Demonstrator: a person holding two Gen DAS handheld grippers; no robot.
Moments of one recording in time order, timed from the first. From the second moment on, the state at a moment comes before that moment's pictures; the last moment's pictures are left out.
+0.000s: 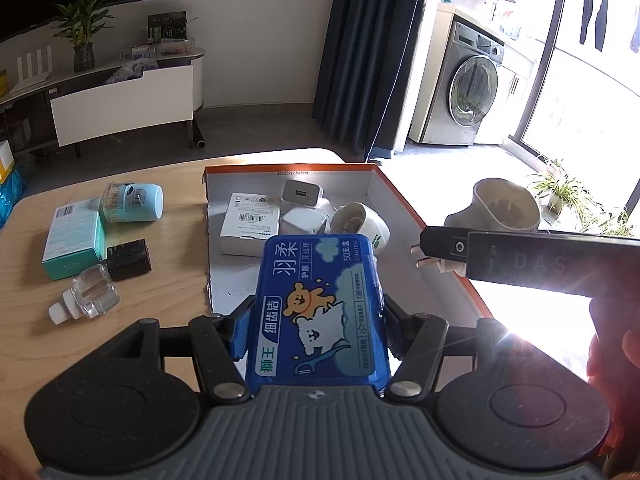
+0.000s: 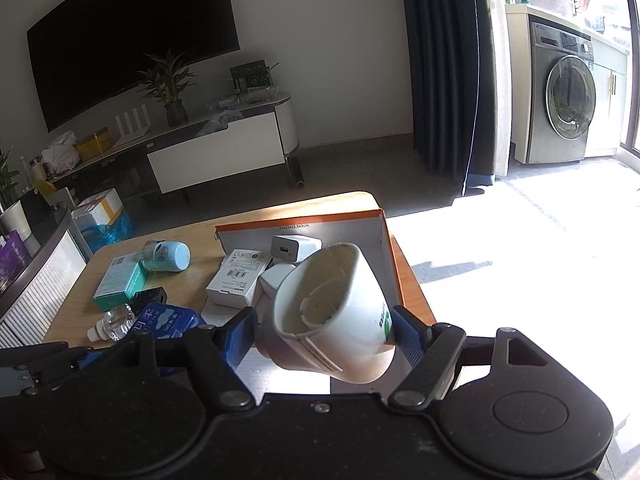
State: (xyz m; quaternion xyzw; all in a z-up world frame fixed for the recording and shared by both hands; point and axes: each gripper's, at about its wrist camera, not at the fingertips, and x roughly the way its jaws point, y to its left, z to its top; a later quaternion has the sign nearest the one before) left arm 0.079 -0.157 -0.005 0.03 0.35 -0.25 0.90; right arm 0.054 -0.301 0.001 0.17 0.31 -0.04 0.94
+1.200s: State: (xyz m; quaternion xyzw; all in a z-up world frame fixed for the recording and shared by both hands) left arm 0.105 -0.176 -0.016 0.03 0.36 -0.26 0.89; right arm 0.059 -0.323 0.007 0.18 0.27 -0.07 0.94
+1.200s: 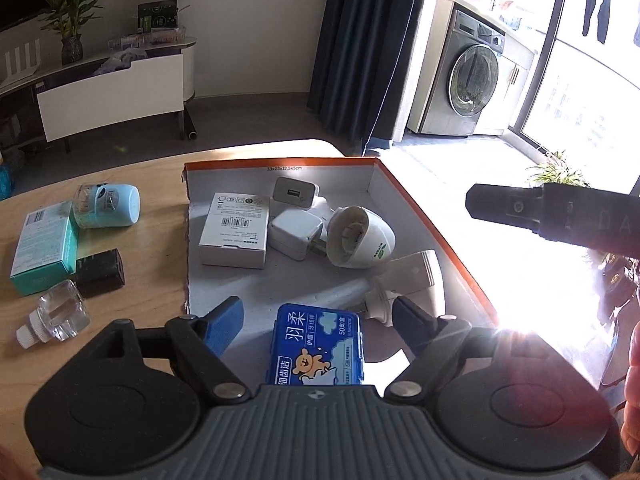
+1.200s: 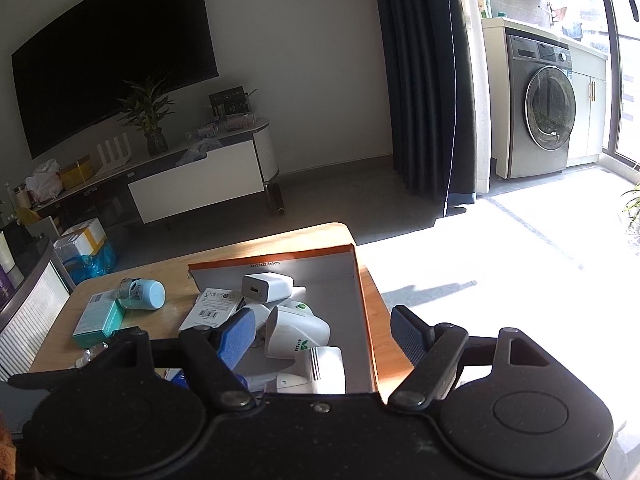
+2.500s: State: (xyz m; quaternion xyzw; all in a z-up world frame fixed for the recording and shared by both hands) left arm 0.109 -0.062 0.015 -0.03 0.36 -0.11 0.93; right arm 0.087 -0.236 0.031 0.13 0.29 0.03 0.95
